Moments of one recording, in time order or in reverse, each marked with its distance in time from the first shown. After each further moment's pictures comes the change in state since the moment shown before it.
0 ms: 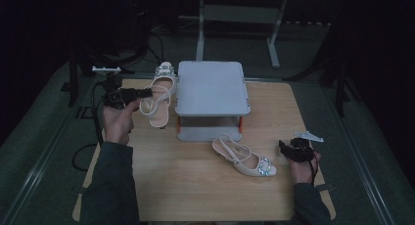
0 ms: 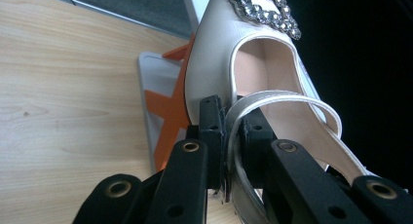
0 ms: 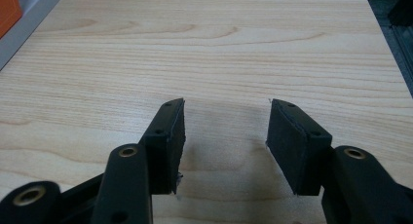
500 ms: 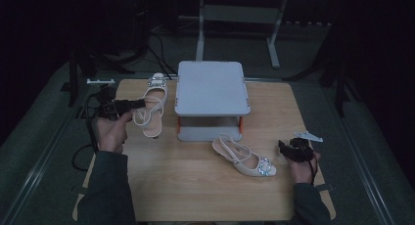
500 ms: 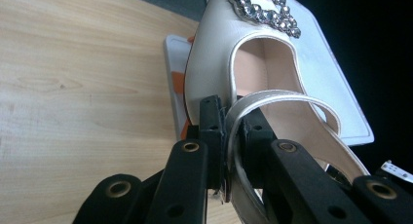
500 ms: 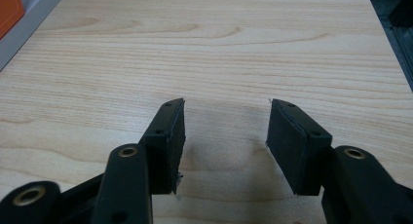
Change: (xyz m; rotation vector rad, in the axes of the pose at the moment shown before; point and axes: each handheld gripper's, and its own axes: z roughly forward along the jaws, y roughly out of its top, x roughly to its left) left arm 0.026 -0.023 -0.009 0.008 0.046 -0.019; right arm 0.001 0.000 0.000 0.002 0.002 -0.005
